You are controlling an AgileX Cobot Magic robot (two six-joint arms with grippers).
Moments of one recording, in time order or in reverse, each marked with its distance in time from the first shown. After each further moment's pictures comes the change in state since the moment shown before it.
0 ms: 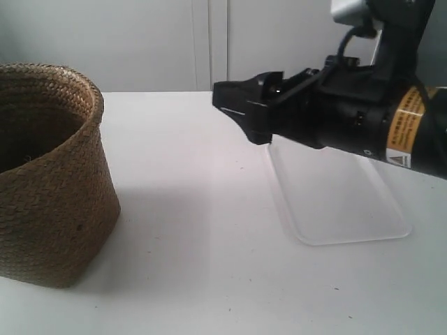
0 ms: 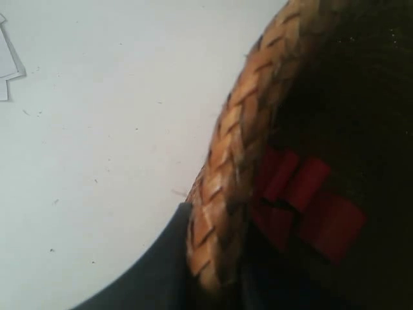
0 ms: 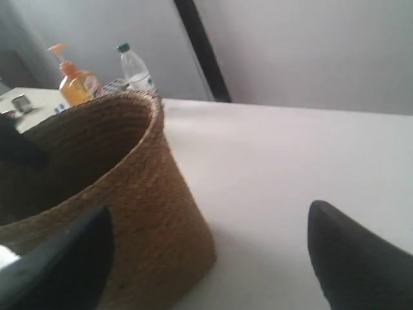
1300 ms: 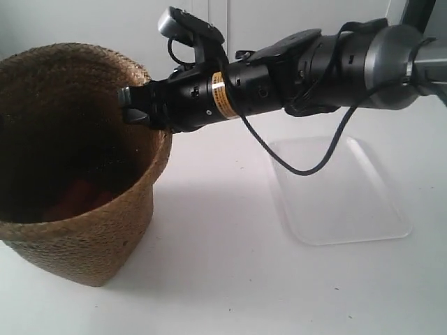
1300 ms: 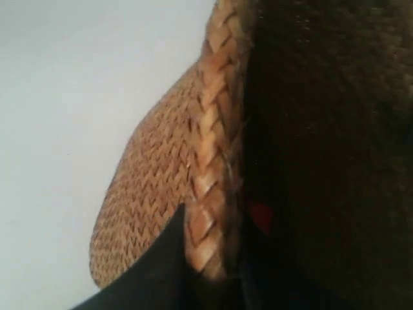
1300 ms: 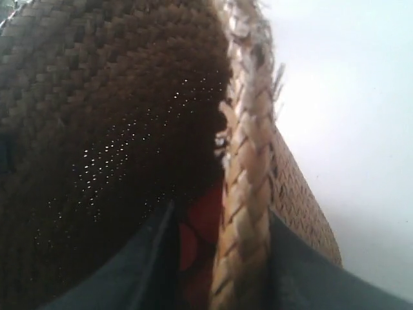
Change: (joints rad) left arm -0.329 -0.225 0.143 -0.191 -0.138 0.159; right arm 0.063 0.667 -0.625 -0.725 -0.195 0.819
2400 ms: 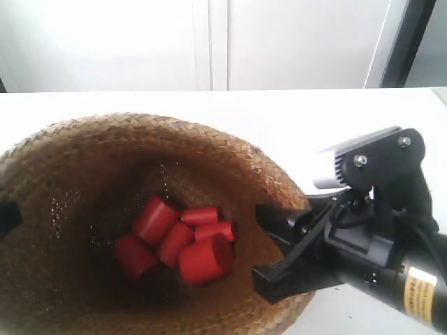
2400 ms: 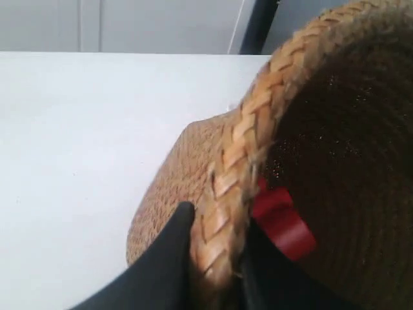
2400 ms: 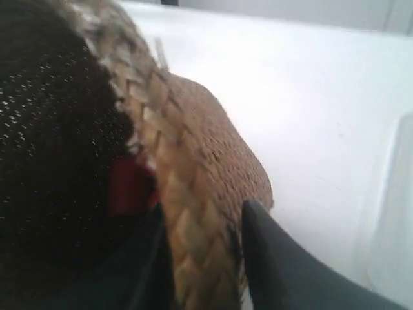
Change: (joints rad) left arm -0.419 -0.699 0.709 -0.418 -0.599 0.372; right arm 0.395 -0.851 0.905 -0.003 0.827 -0.073
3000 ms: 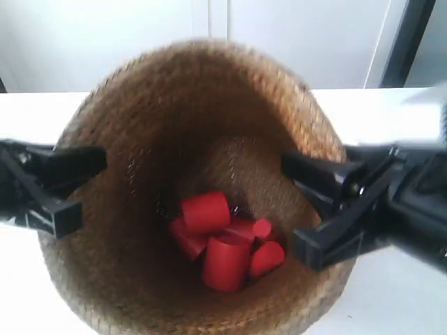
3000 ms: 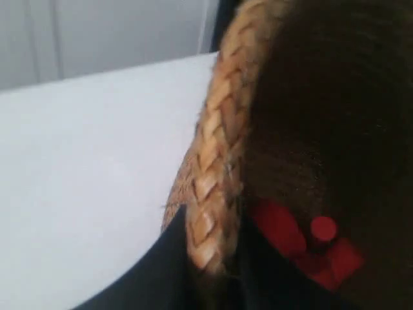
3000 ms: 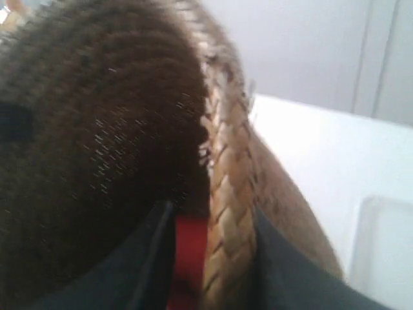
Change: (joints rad) left arm -0.349 0.423 -0.225 0.256 -0.292 -0.171; right arm 0.092 -0.174 -0.045 0.036 0.125 -0.140
